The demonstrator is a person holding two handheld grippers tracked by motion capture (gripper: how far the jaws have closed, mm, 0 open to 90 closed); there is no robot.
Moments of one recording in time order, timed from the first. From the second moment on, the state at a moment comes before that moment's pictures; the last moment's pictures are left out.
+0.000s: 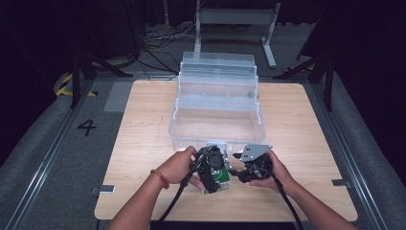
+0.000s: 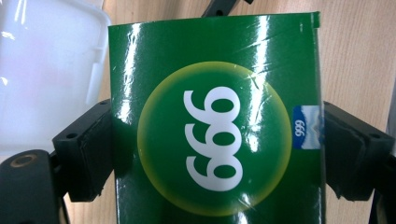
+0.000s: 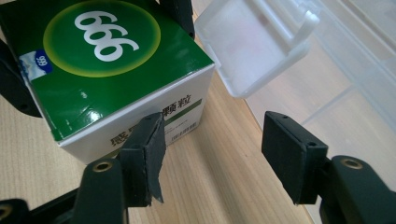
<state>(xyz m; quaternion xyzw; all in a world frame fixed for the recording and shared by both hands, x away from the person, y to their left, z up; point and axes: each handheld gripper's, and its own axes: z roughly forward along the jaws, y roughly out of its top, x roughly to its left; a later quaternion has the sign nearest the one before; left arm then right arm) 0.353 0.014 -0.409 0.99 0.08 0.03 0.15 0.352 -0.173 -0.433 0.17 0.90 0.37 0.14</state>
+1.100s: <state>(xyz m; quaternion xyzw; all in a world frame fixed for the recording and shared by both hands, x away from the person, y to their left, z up) 0.328 0.076 -0.419 0.98 0.13 0.04 0.13 0.411 -0.263 -0.372 0.31 0.84 0.39 0.22</state>
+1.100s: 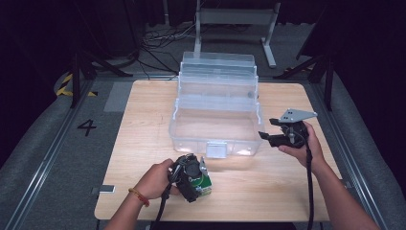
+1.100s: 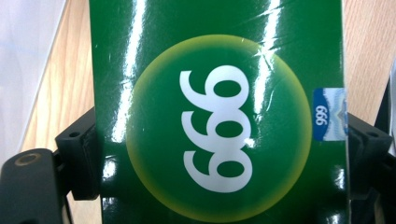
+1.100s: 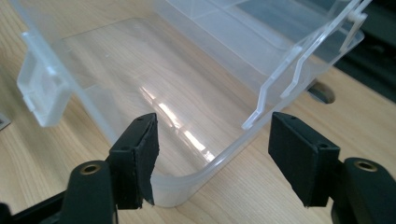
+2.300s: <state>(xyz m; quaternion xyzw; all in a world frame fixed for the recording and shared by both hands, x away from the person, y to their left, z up) 0.321 0.091 -0.428 0.98 0.14 0.03 0.12 0.461 -0.262 -0.410 0.36 0.85 0.35 0.14</state>
